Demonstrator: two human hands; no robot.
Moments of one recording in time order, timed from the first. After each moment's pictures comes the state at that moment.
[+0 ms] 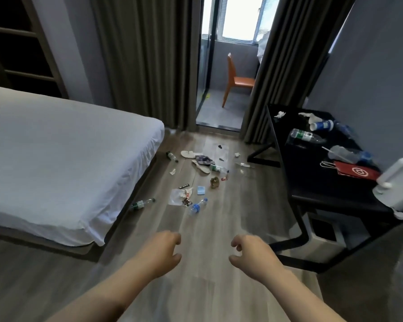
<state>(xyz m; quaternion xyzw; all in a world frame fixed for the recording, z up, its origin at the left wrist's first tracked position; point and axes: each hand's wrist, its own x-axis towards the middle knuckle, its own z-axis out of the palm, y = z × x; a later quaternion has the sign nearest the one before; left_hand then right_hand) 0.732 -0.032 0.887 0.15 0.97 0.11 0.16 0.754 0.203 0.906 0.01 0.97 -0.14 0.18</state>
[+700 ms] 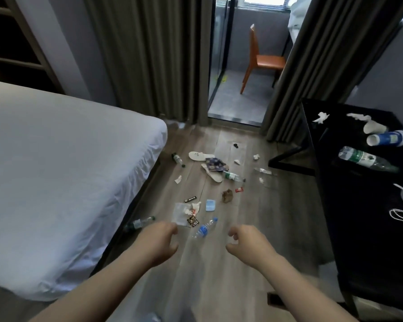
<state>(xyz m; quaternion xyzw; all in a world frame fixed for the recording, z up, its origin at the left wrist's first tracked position) 0.355 0.003 0.858 0.09 0.97 0.12 0.17 0.350 0.236 0.865 -0.01 0.96 -0.17 0.24</state>
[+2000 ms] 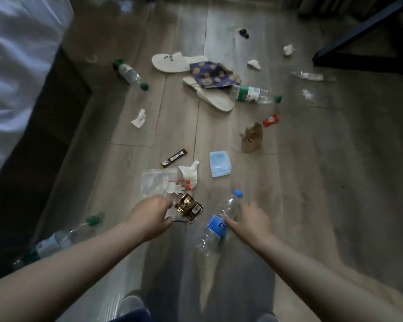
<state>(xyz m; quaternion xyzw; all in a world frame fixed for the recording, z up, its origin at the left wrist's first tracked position) -0.084 -0.023 0.152 0.19 0.94 0.05 0.29 -0.031 0.212 0.143 0.17 0.93 -0.16 0.28</state>
